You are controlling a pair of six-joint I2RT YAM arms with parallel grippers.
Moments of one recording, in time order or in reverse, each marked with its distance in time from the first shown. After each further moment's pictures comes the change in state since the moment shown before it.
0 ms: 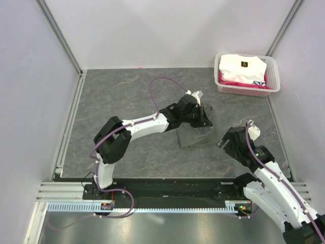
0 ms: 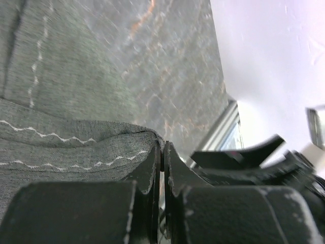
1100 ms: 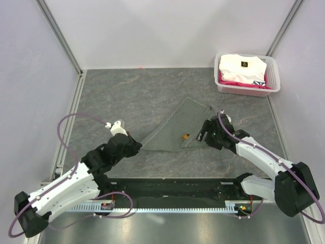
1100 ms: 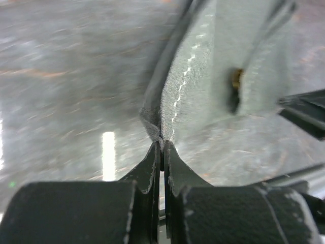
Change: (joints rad) left arm 0.113 -1.278 -0.946 -0.463 -0.567 -0.045; right arm 0.051 0.448 0.018 0.446 -0.305 -0.143
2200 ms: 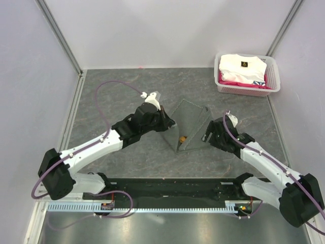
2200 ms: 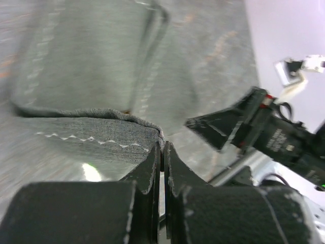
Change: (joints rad) left arm -0.029 0.570 0.445 0.283 0.217 0.141; right arm 0.015 -0.101 -0.008 -0.070 0.139 0.011
